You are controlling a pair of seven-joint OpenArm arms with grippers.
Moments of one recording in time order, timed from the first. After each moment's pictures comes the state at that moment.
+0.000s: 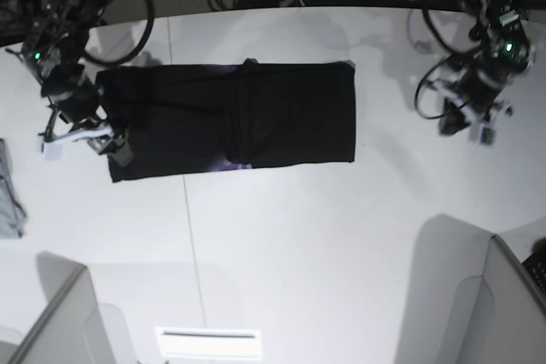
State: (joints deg) left arm 17.3 -14.0 -33.7 100.1 -23.9 -39.2 42.5; right arm -9.2 3.6 29.2 107.1 42.1 -2.0 -61.3
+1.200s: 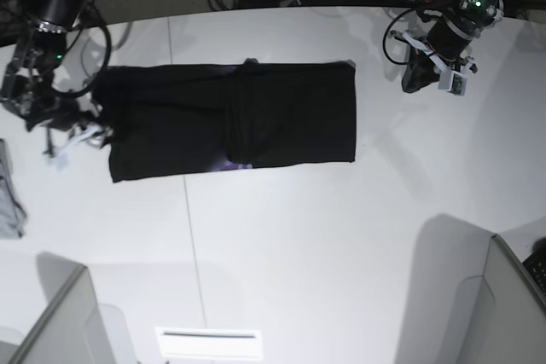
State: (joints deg) left arm 29.5 -12.7 -24.2 96.1 -23.8 -39.2 24.1; right arm 0.8 17.3 24.6 79.2 42.0 16.2 -70.9
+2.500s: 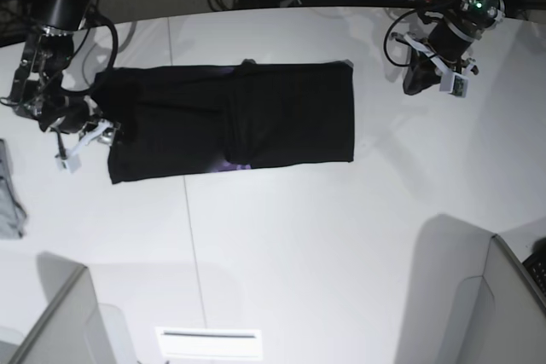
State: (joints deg) left arm 29.2 -12.8 -24.3 96.0 -23.8 -39.2 24.1; right arm 1.9 17.4 21.9 74.7 37.0 22.0 -66.3
